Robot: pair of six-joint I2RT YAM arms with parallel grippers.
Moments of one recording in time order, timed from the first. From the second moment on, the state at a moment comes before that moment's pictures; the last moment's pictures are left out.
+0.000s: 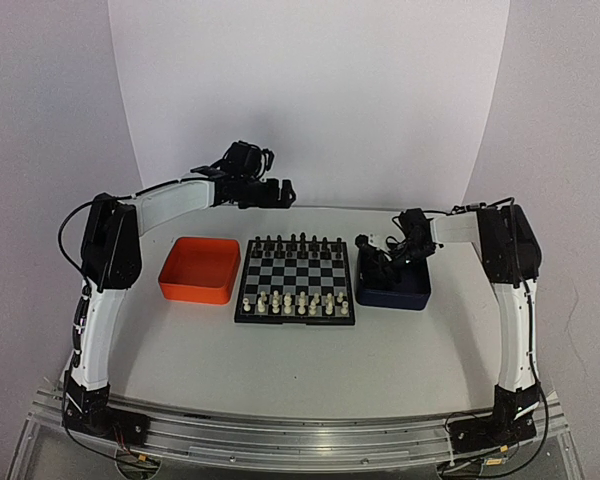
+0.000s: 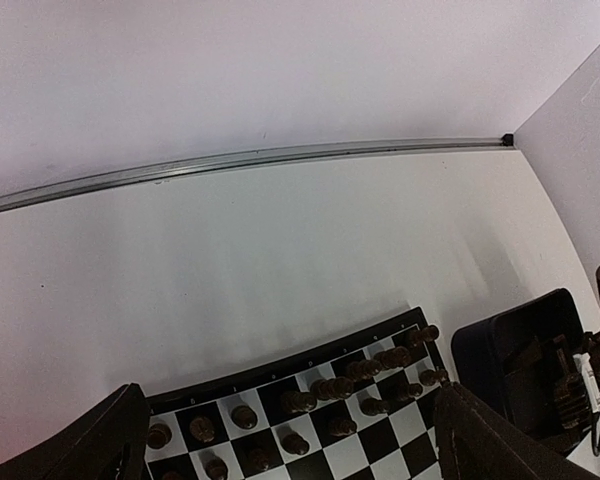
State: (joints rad) left arm -0.57 2.26 2.06 -0.37 0.04 -0.34; right arm 0.25 2.31 1.61 -0.53 -0.81 -1.00
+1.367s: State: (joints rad) left arm -0.56 2.28 2.08 -0.43 0.05 -0.34; right arm 0.27 2.32 1.63 -0.54 -0.80 -1.04
